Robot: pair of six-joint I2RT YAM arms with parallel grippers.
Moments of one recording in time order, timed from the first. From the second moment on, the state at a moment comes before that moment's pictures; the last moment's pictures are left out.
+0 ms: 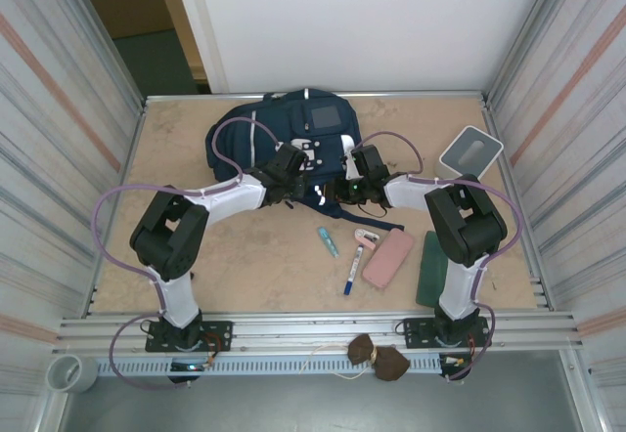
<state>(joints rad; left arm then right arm) -0.63 1.82 1.17 -0.25 -0.25 -0.37 0.48 1.87 1.02 0.00 -0.40 0.57</state>
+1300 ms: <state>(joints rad) -0.63 1.80 1.09 -0.20 -0.23 -0.43 0.48 1.87 1.01 0.02 -0.40 0.57</state>
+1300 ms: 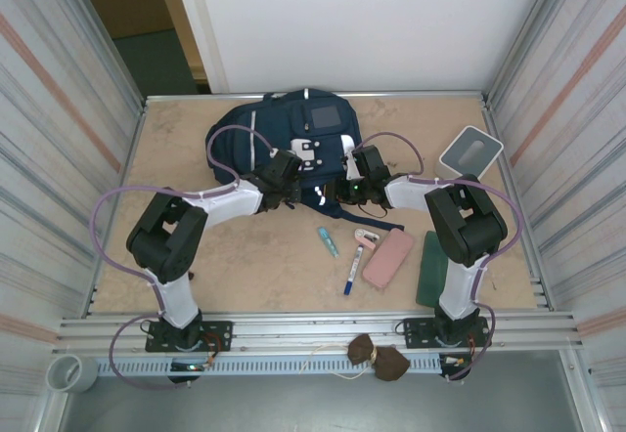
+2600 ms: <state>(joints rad) -0.60 1.76 1.07 -0.21 -0.18 -0.38 0.44 1.86 1.00 0.00 -0.41 0.57</state>
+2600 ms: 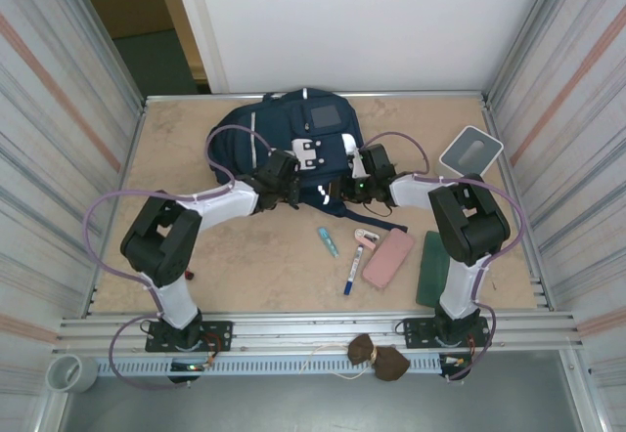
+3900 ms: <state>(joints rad) -0.39 1.60 1.09 -0.50 0.04 -0.18 0.38 1.93 1.27 -0.34 -0.17 0.40</state>
